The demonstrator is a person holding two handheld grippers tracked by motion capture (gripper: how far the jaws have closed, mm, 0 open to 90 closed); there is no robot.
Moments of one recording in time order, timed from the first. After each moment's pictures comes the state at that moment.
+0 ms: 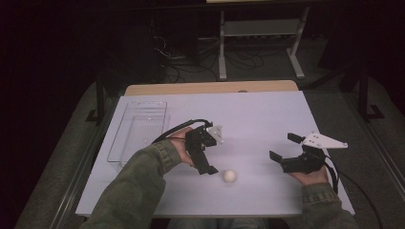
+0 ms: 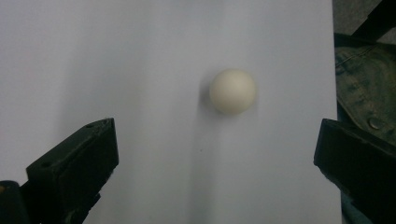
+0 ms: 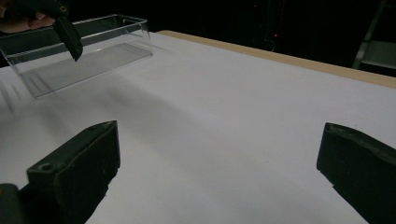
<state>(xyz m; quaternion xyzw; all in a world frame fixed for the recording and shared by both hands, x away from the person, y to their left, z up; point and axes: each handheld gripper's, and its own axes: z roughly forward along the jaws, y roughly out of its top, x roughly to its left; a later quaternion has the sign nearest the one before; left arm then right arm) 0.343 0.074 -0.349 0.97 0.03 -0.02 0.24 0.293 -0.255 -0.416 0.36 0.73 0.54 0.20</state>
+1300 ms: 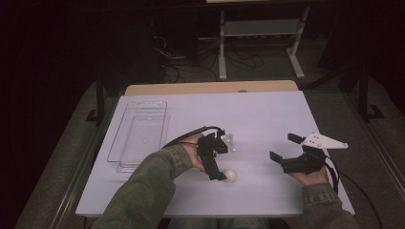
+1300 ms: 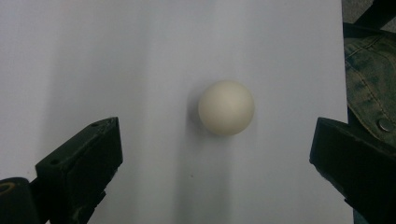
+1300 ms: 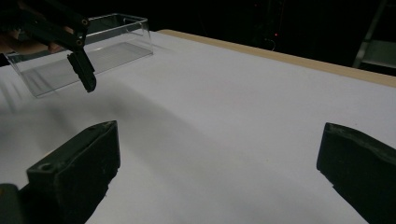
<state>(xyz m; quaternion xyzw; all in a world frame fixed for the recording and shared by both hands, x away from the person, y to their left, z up) 0.339 0.046 -0.371 0.98 0.01 -0.03 0.21 0.292 -0.256 -0.417 0.36 0.73 0.54 0.20</state>
